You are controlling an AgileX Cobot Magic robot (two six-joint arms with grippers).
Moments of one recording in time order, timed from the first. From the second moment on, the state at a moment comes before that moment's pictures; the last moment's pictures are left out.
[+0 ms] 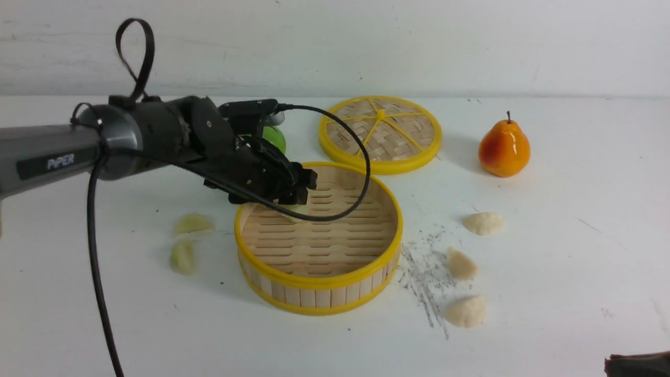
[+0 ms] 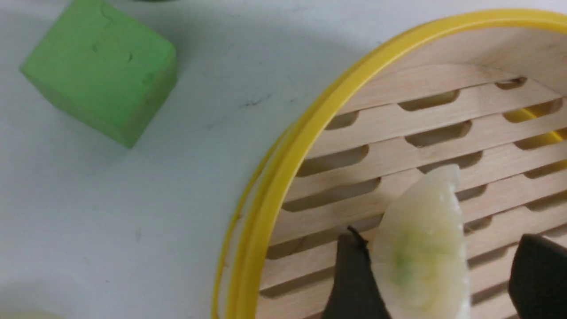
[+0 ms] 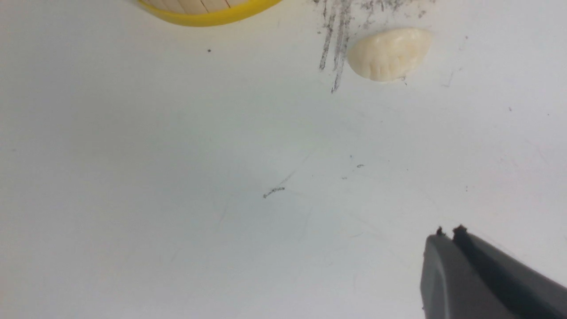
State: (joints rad) right arm -0.02 0.78 -0.46 0.70 0.74 -0.61; left arm -0.32 1.96 -1.47 -0.37 0.45 0.16
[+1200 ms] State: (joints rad) right arm -0.02 0.79 -0.46 0.71 0.74 -0.61; left arm -0.17 1.93 -1.24 0.00 0.52 -0.30
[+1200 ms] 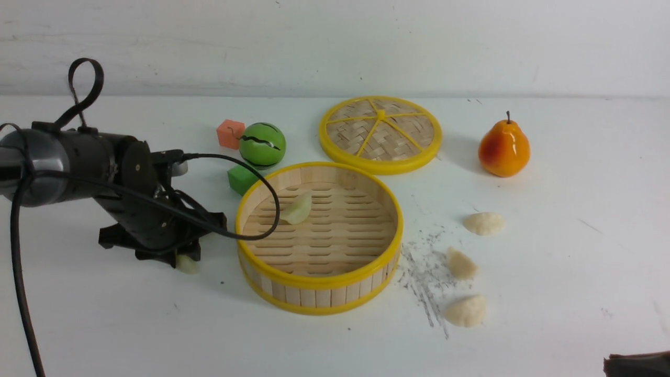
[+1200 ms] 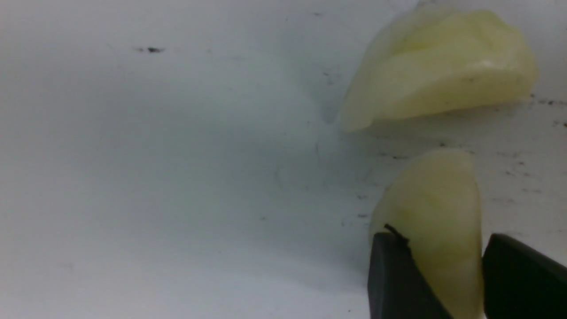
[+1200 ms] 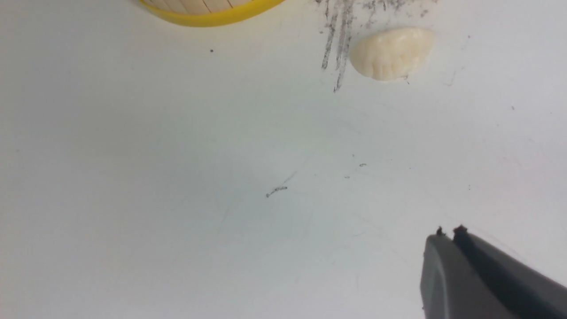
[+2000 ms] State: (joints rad) right arm -0.02 0.79 -0.46 0.70 0.73 -0.61; left arm -0.51 2.06 -1.54 -0.01 0.45 -0.18
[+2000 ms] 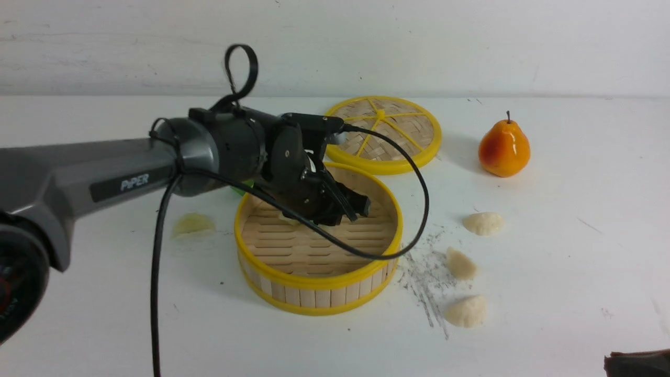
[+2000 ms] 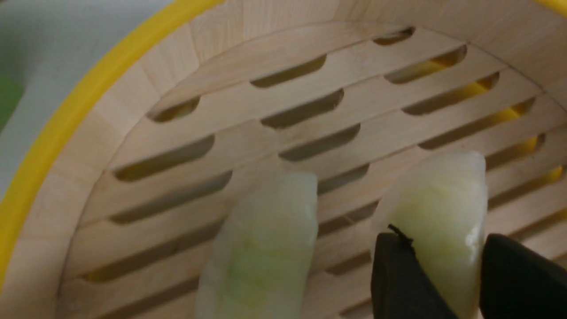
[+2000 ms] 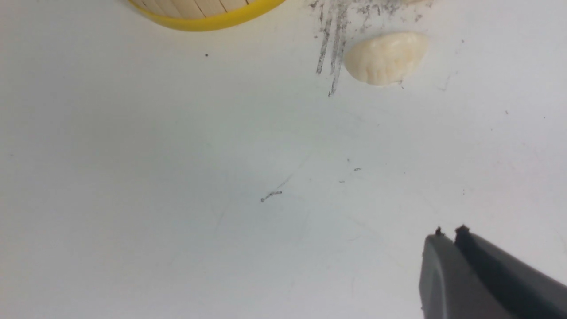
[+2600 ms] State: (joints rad) right arm -0.02 0.79 -0.46 0.70 0.74 -0.61; left arm -0.50 1.89 -1.55 0.28 0.59 -0.18
